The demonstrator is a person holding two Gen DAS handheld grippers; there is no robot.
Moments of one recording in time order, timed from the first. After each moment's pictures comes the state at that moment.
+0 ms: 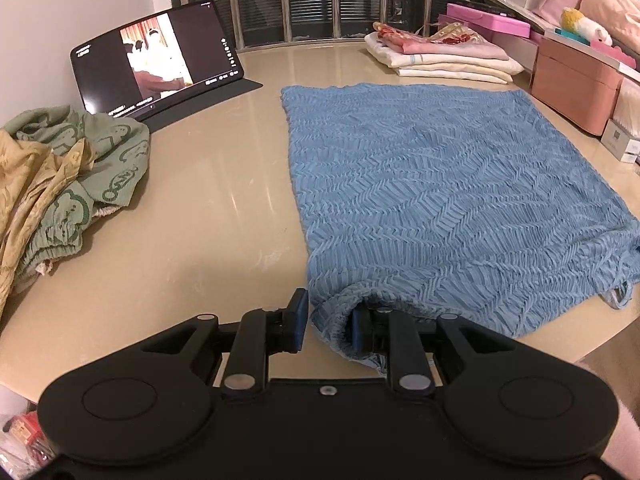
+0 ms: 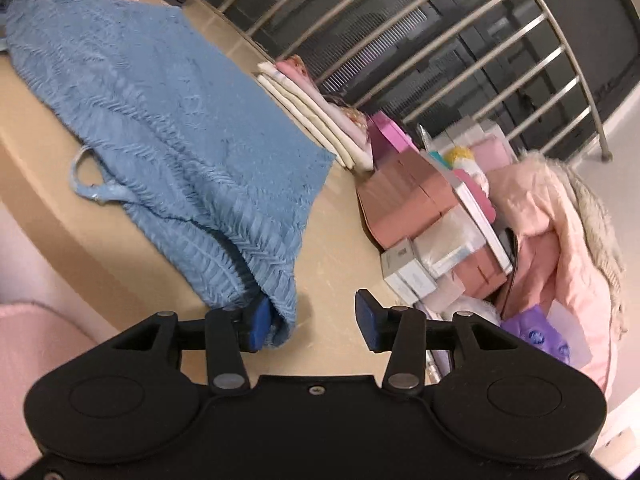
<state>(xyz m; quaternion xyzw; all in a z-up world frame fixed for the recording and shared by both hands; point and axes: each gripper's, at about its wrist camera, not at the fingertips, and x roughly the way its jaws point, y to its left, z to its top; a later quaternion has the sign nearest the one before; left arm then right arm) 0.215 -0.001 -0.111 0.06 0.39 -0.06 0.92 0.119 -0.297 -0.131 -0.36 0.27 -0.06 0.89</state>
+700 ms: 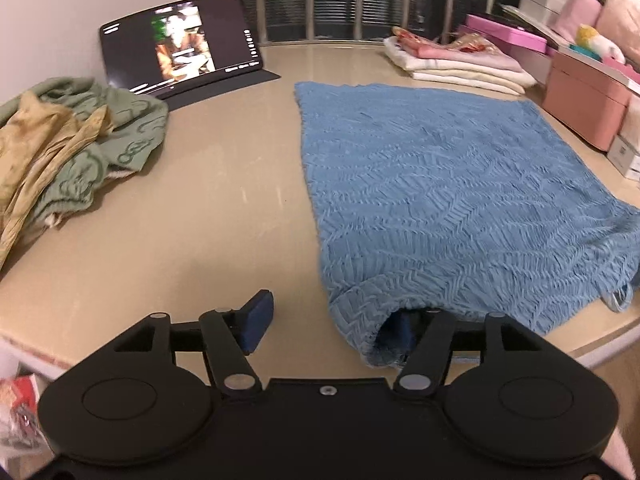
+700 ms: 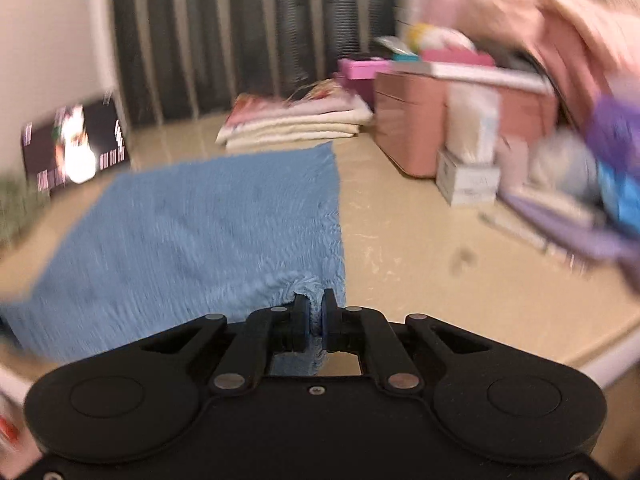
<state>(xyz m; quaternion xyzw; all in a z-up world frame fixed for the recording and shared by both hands) 0.193 -0.008 -0.117 0.01 0.39 -0.02 0.92 0.138 -0.378 -0.086 0.16 0.30 -0.01 0.94</state>
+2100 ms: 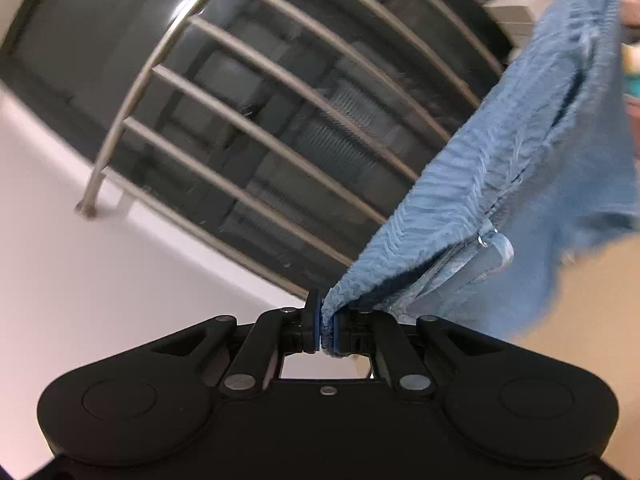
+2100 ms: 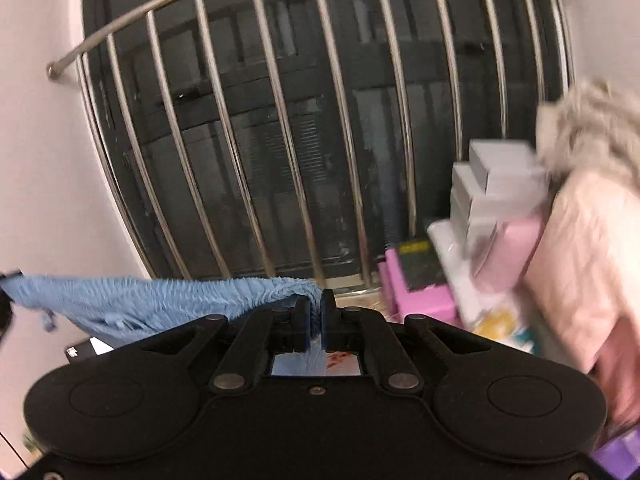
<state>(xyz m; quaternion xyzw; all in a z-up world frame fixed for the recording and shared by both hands) 0.408 -0.069 0.268 0.47 0.19 0.00 0.86 0.381 -0.427 0.302 0.12 0.26 0.03 0.96</state>
